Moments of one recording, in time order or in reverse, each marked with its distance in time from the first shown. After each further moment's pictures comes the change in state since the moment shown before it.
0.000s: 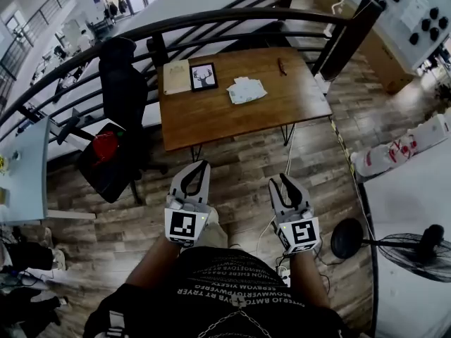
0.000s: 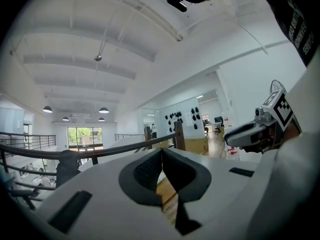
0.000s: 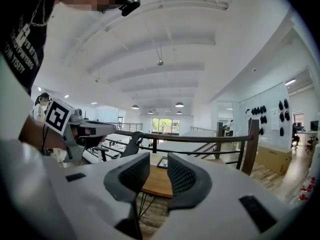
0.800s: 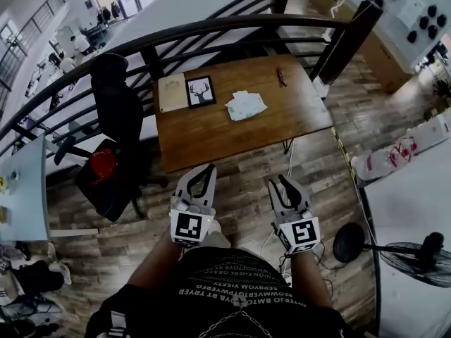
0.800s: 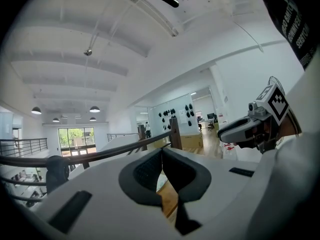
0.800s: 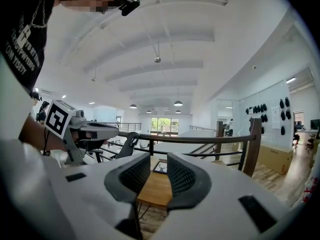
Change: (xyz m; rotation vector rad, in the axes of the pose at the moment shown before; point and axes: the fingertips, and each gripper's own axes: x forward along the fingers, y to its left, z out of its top) left arm 0.086 0.035 0.003 0.035 0.020 -0.089; right arm 0.081 -0.034 0.017 0.006 0.018 -0.011
